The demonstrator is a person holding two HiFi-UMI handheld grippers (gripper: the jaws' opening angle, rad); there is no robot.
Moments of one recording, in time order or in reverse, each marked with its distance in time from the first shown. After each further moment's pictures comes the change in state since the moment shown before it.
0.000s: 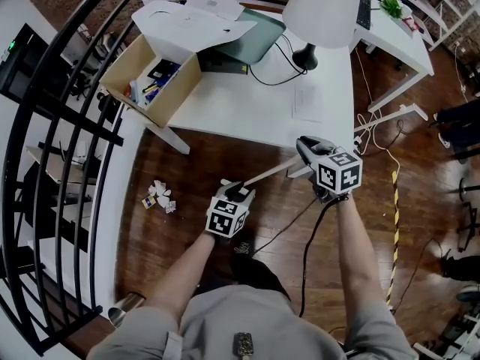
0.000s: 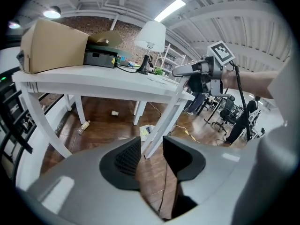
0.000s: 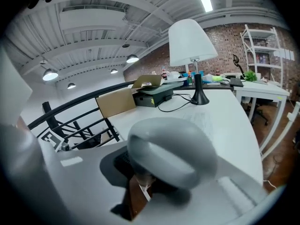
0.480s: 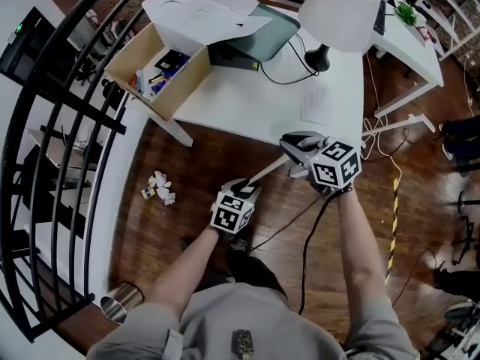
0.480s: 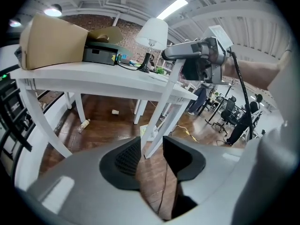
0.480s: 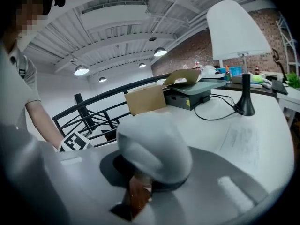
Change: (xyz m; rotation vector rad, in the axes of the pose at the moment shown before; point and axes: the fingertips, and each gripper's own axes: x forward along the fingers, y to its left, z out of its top) left arm 0.016 0.000 0.002 -0.017 0.009 0.006; right arm 0.031 0.067 0.026 -0.176 0.080 0.339
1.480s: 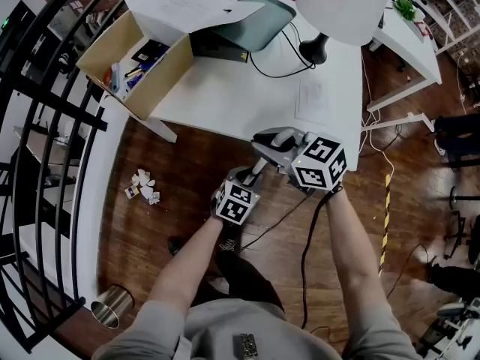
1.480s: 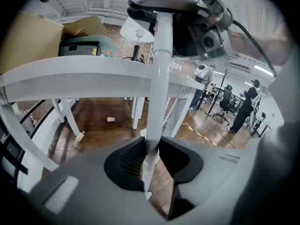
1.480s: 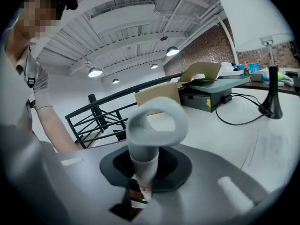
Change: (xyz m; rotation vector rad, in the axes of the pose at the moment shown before) left arm 0.085 0.010 0.018 0.169 -0.029 -0.010; right arm 0.047 0.018 0.009 -0.055 -0.019 0.168
